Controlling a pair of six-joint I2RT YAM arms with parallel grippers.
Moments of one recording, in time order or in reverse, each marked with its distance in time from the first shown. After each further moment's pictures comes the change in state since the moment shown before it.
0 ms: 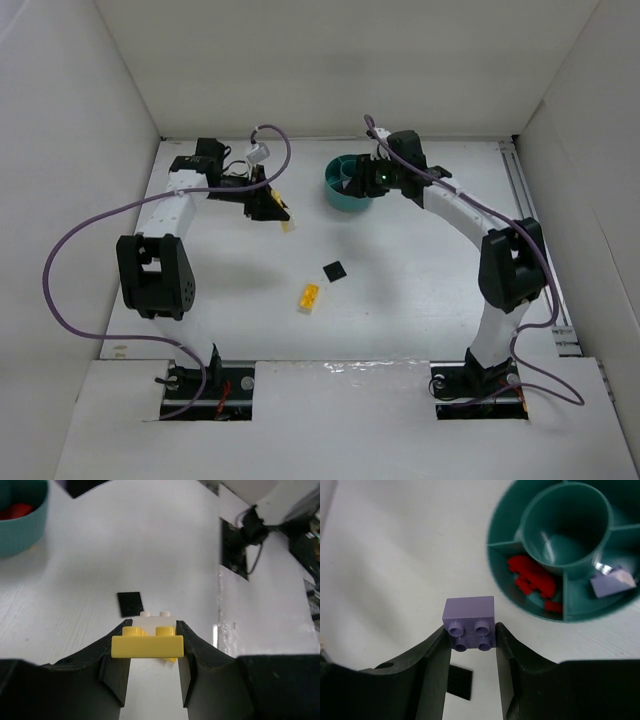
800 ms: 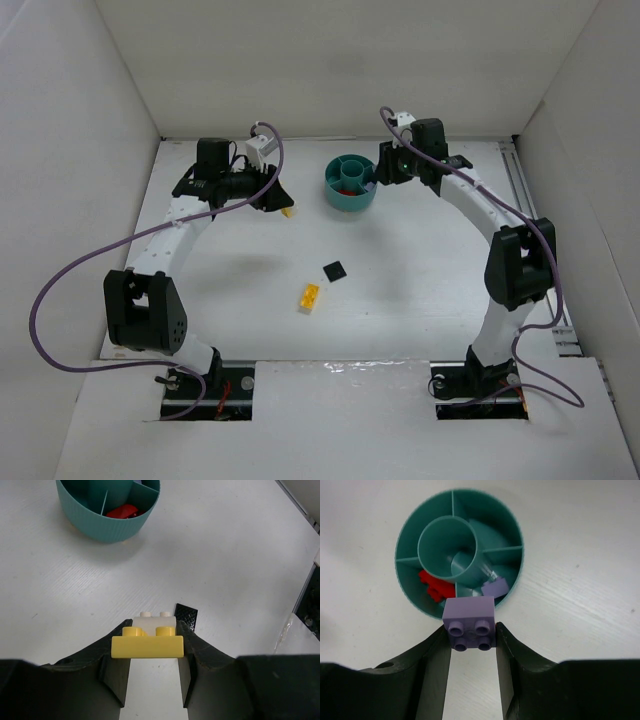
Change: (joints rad) left arm -0.093 -0.239 -0.220 0.658 -0.529 -0.700; right arm -0.101 -0.010 0.023 -0.064 0.179 -0.247
